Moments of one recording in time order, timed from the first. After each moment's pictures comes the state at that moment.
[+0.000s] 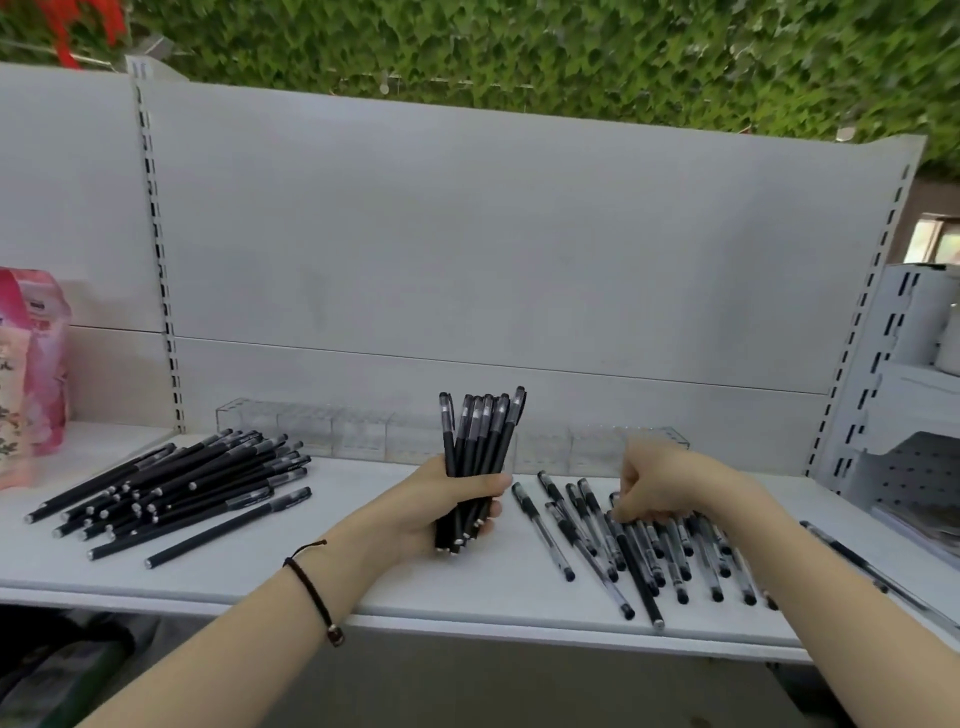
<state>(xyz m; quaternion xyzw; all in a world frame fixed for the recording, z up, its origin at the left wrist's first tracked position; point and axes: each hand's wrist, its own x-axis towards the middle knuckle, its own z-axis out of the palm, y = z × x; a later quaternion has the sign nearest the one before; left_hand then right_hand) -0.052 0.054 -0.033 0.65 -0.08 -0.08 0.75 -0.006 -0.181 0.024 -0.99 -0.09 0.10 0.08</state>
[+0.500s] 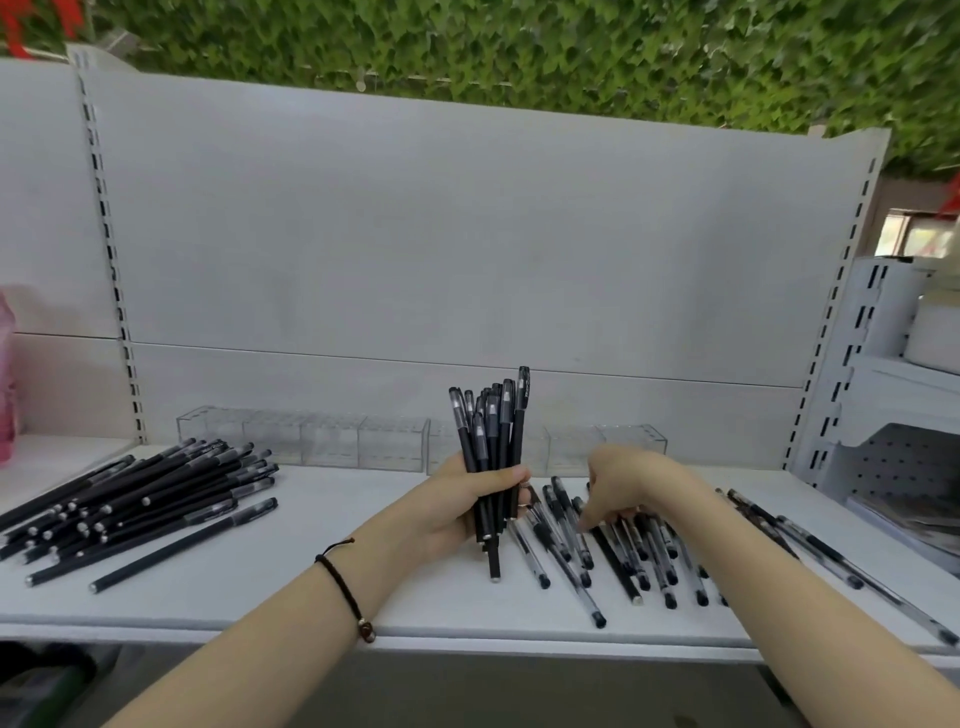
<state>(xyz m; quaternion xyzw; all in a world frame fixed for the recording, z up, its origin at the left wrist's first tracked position) -0.030 0.012 -0.033 0.58 -0.10 -0.10 0.80 0.013 -0.171 0.016 -0.99 -0.09 0.13 0.03</state>
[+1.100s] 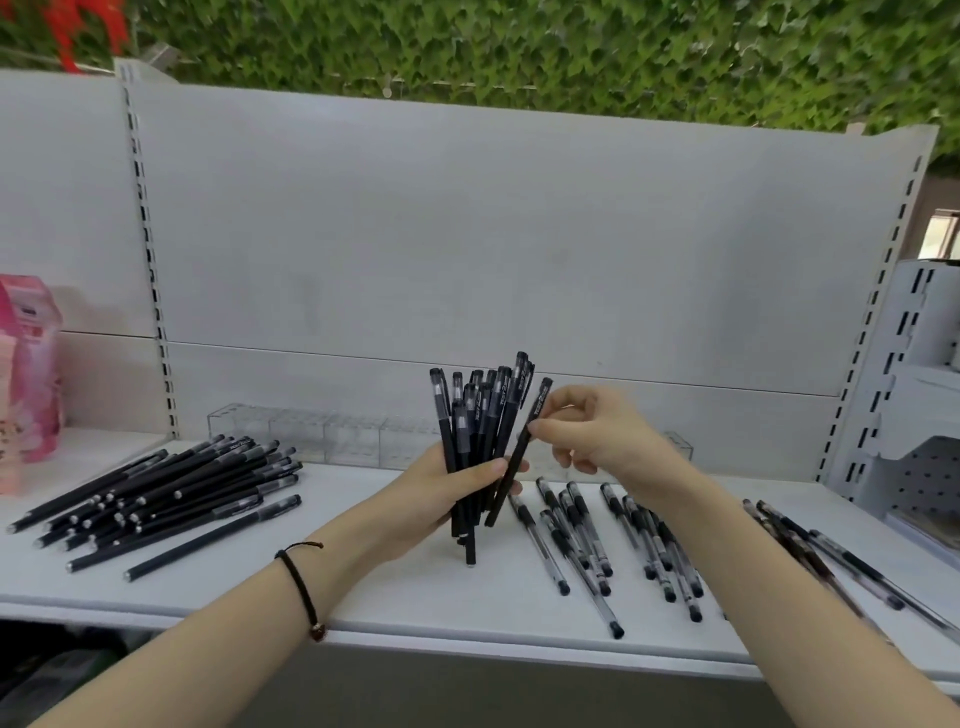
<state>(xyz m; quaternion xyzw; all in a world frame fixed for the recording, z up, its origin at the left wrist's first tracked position) -0.048 0.049 -0.021 0.70 -0.18 -0.02 0.69 -0.016 -0.139 0.033 -0.79 -0.24 -0.01 0.56</state>
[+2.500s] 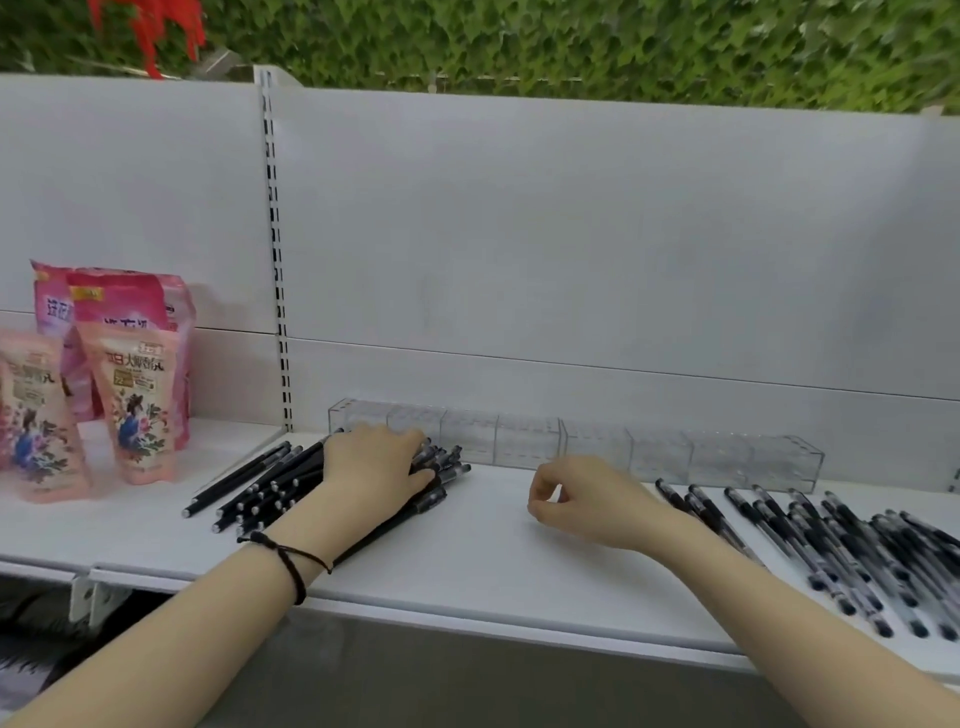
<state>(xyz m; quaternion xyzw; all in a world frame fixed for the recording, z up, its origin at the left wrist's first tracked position) -0.051 0.224 -0.034 0.97 0.08 0.18 -0.11 -0.020 -0.013 -0.022 -0.94 -0.30 -0.04 0.14</state>
